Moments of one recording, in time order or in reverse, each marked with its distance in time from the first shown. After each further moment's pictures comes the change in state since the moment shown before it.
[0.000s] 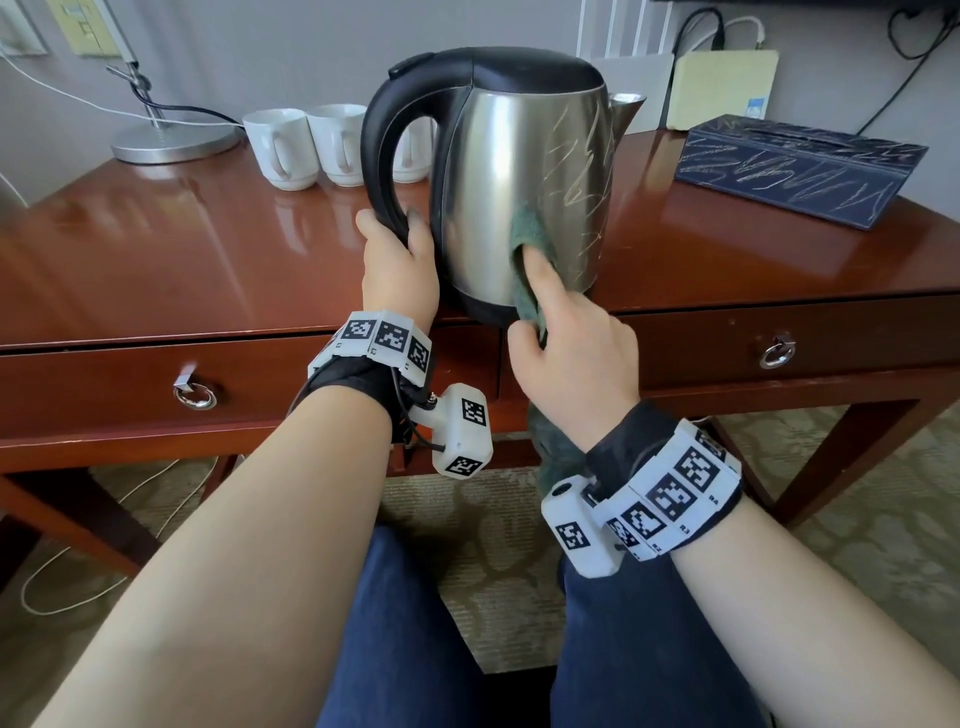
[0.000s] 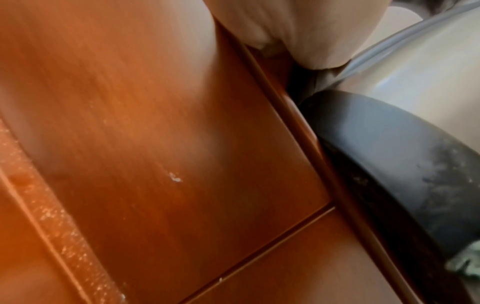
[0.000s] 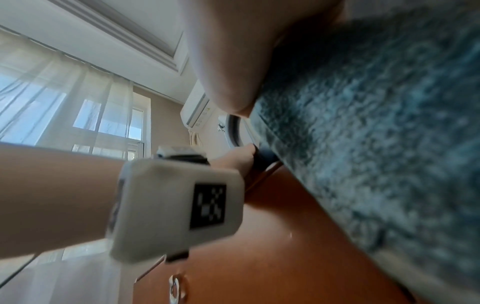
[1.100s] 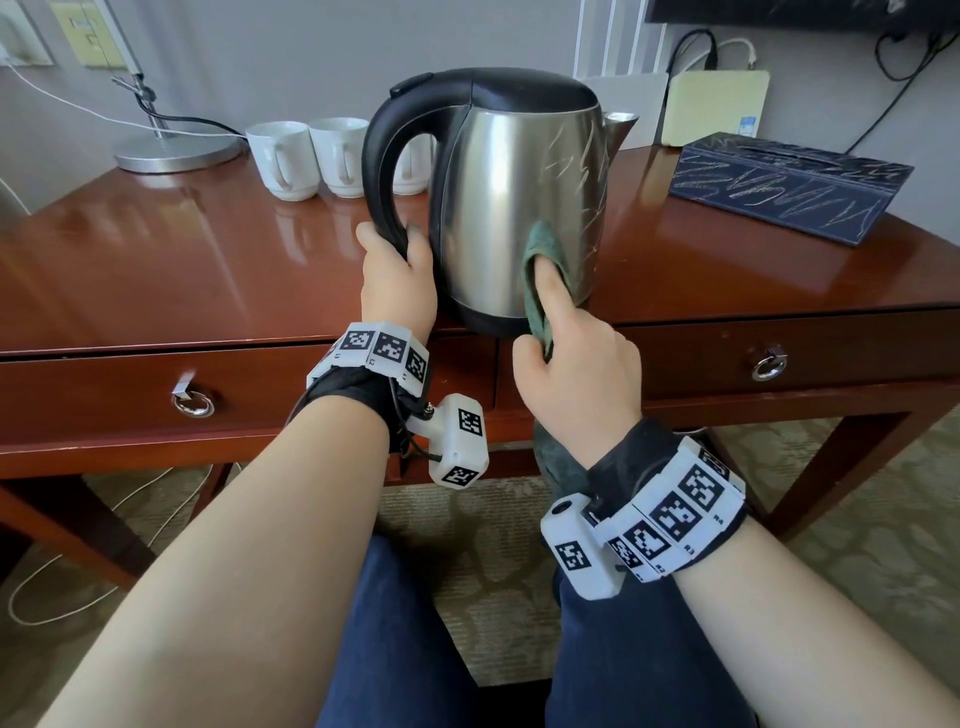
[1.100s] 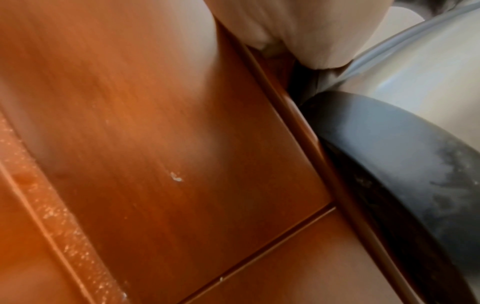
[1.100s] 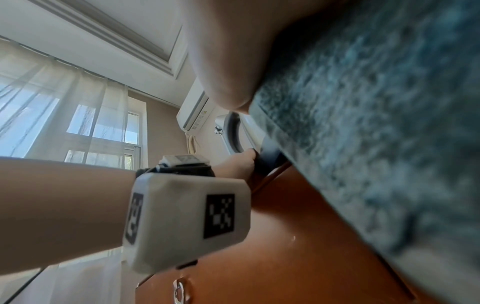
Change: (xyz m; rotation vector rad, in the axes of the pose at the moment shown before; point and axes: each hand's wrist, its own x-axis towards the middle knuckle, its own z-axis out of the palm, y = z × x) left_hand 0.001 -0.001 0.000 -0.021 -0.019 -0.007; right_hand -0.004 -0.004 -0.010 0.032 -0.039 0.055
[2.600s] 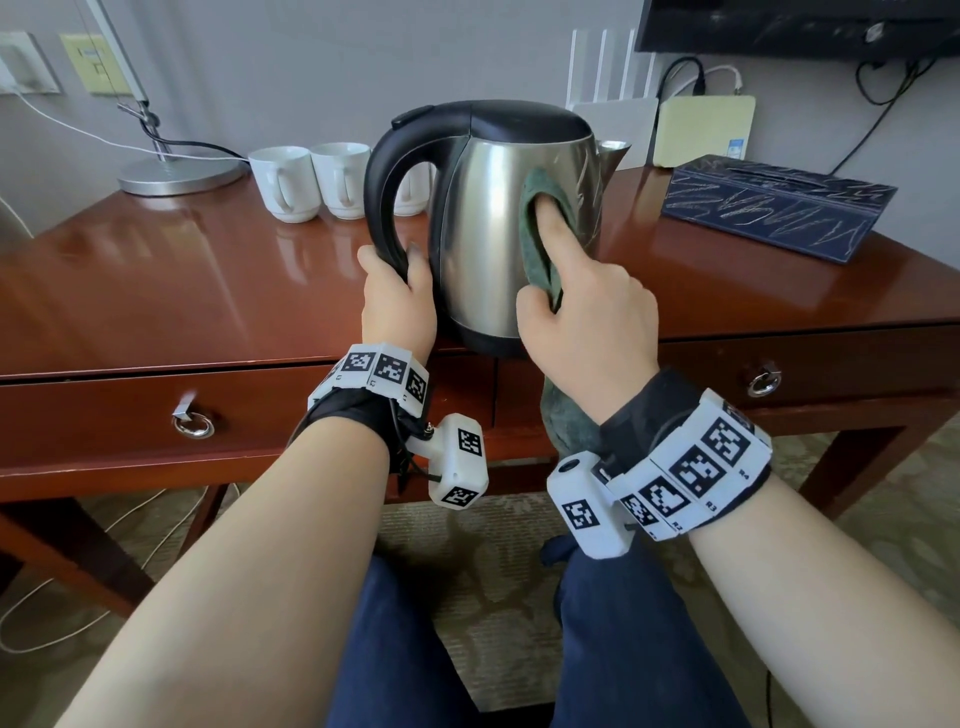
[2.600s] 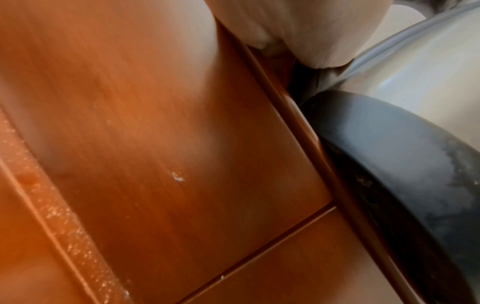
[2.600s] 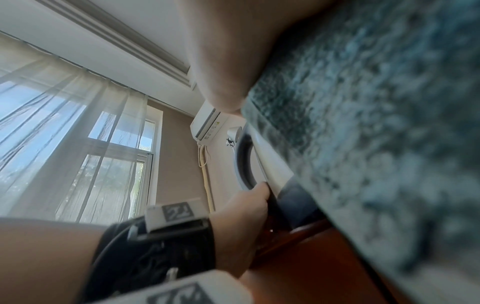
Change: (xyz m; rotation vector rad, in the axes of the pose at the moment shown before) left_hand -0.003 0.002 0.000 0.023 0.010 0.011; right_hand 0.037 -0.014 -0.034 -0.064 0.044 -0.037
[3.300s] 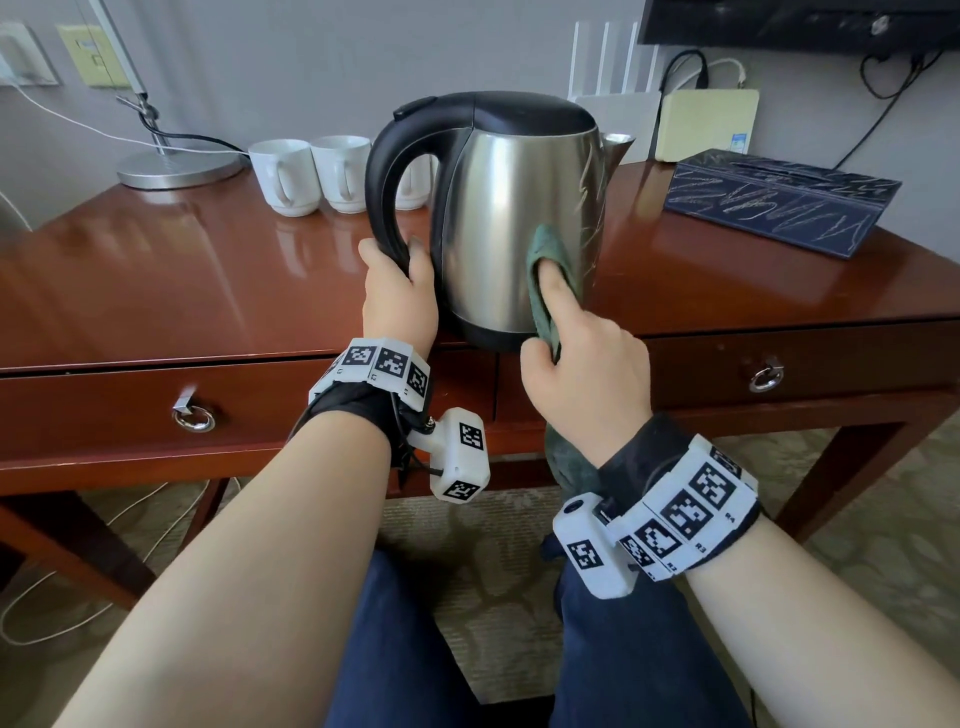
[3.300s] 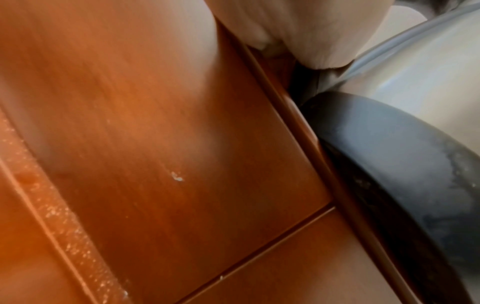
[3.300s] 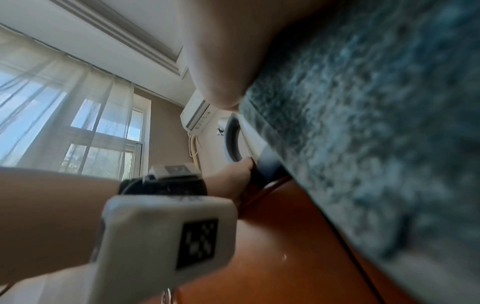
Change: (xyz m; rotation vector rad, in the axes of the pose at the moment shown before) left_hand -0.001 0.000 -0.001 0.020 -0.015 -0.012; right_hand -0.029 0.015 0.030 0.039 0.030 -0.040
